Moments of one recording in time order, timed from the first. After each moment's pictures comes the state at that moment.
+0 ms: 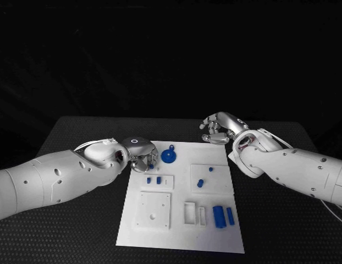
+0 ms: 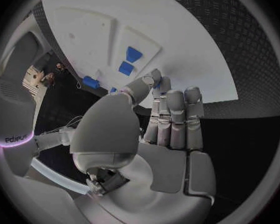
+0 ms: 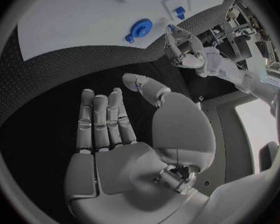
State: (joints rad) left arm 1.27 -0.62 -0.24 1.21 -1.62 -0.24 0.11; left_hand 1.22 -0.10 0.64 -0.27 0.06 1.04 0.09 0.40 0.48 1.37 0.02 0.11 0.25 1.19 -0.09 1.28 0.51 0.05 0.96 -0.14 0.86 1.31; right arm 1.16 -0.69 -0.02 1.29 -1.29 -0.57 -0.07; right_hand 1.09 -0.27 0.75 -0.26 0.51 0.95 0.14 0.26 0.46 0.95 0.04 1.13 0.79 0.87 -0.02 1.31 0.81 0.26 0.78 0.15 0.86 1.29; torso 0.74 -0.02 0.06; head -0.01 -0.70
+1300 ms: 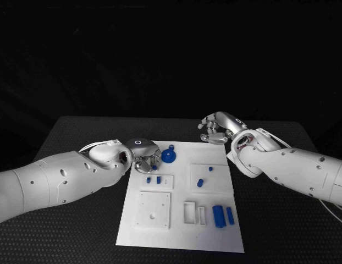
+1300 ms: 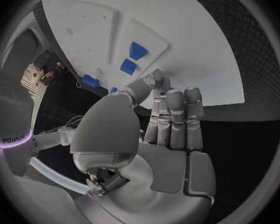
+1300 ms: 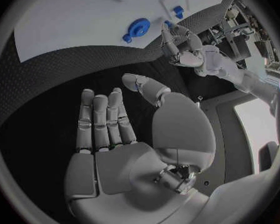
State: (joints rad) left arm 1.25 -0.59 -0.24 1.20 -1.61 -0.24 0.09; left_hand 1.22 -0.10 0.64 -0.27 0.06 1.04 0.09 0.39 0.48 1.37 0.02 0.11 0.26 1.19 -0.09 1.28 0.51 0.05 0.96 -0.14 0.86 1.31; right arm 1.16 -0.68 -0.02 1.29 -1.29 -0.57 -0.07; right_hand 1.09 -0.27 0.75 -0.26 0.52 0.94 0.14 0.26 0.46 0.95 0.04 1.13 0.78 0.87 -0.02 1.31 0.81 0.26 0.78 0.15 0.86 1.29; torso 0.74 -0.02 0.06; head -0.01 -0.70
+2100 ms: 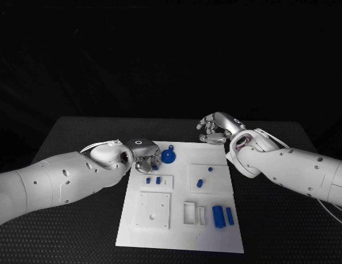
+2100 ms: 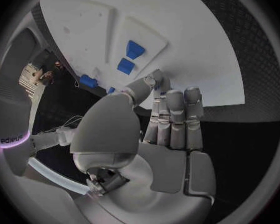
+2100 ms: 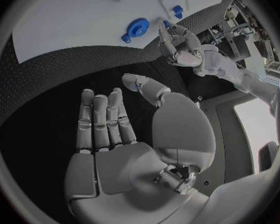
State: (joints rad) left arm 1.25 -0.57 -0.23 1.17 -1.61 -0.24 0.09; left_hand 1.22 -0.11 0.64 -0.27 0.06 1.04 0.09 0.39 0.48 1.37 0.02 0.11 0.26 1.19 -0.09 1.28 0.51 0.04 0.96 -0.14 0.86 1.31; right arm 1.16 -0.68 -0.02 1.29 -1.29 -0.57 -0.07; right_hand 1.09 -0.27 0.75 -0.26 0.52 0.94 0.14 0.26 0.46 0.95 0.04 1.13 0.78 0.87 -0.02 1.31 0.81 0.26 0.78 0.15 0.86 1.29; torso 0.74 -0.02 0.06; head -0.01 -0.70
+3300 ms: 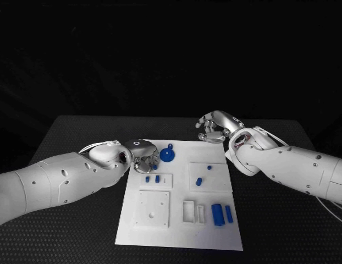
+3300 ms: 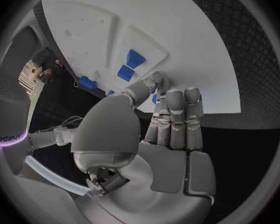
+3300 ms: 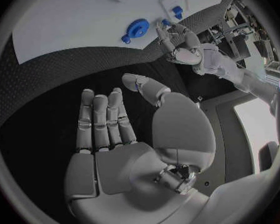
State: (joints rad) left arm 1.24 -0.57 -0.24 1.17 -1.59 -0.21 0.08; left_hand 1.21 -0.11 0.63 -0.27 0.06 0.94 0.13 0.32 0.45 1.33 0.04 0.07 0.25 1.19 -0.08 1.27 0.52 0.05 0.96 -0.14 0.87 1.31; right arm 1.16 -0.68 -0.02 1.29 -1.29 -0.56 -0.07; right_hand 1.09 -0.27 0.75 -0.26 0.52 0.94 0.14 0.26 0.46 0.95 0.04 1.13 0.78 0.87 -0.02 1.31 0.81 0.26 0.78 0.15 0.86 1.29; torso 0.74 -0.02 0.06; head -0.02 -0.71
